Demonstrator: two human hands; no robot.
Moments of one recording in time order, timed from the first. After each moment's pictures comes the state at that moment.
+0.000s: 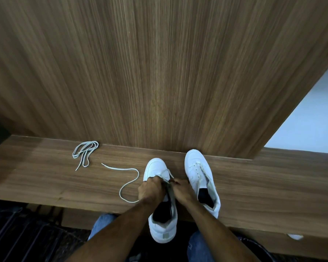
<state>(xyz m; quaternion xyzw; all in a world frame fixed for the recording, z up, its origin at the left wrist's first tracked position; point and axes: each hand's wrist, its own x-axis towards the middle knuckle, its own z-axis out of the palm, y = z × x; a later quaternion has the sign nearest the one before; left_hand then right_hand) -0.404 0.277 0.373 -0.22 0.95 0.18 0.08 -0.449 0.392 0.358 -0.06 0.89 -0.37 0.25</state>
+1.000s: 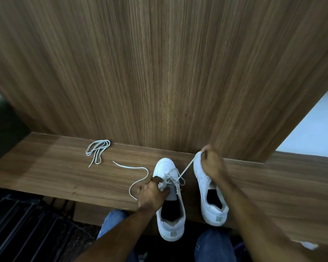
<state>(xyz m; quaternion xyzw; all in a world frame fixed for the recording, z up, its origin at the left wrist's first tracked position) -0.368 0.257 0.366 -0.26 0.92 0.30 -0.01 -0.501 0.422 0.438 -0.10 0.94 -0.32 0.01</state>
